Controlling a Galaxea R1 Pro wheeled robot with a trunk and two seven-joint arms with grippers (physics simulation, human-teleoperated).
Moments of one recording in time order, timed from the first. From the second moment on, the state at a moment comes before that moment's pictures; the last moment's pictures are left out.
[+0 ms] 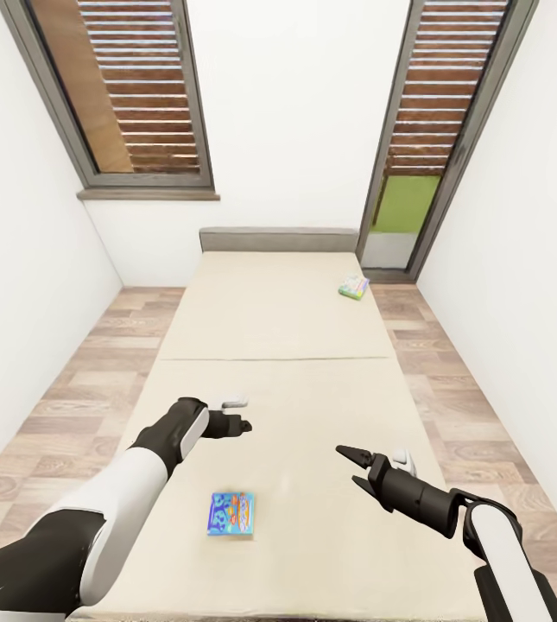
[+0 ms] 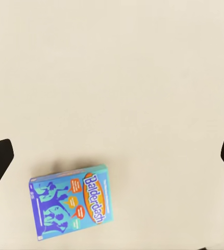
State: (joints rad) left arm -0.98 -0.11 -0.05 -0.40 0.09 0.65 -0.13; right arm -0.21 0.00 -0.17 -1.57 -1.17 1.04 -0.06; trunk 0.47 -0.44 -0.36
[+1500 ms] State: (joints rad) left arm -0.97 -0.11 -0.06 -0.37 0.09 0.56 -0.12; right arm -0.21 0.00 -0.17 -1.57 -1.17 1.04 -0.06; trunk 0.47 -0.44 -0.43
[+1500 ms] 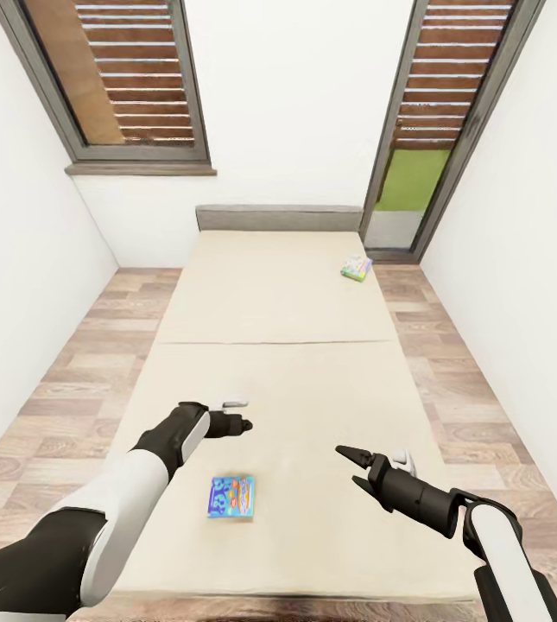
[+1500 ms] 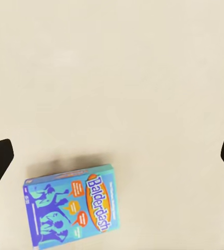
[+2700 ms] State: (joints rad) left arm -0.97 -0.11 -0.05 -0.37 0.09 0.55 -0.07; right arm -0.21 0.00 -0.17 -1.57 -1.17 1.04 -0.06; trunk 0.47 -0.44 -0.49
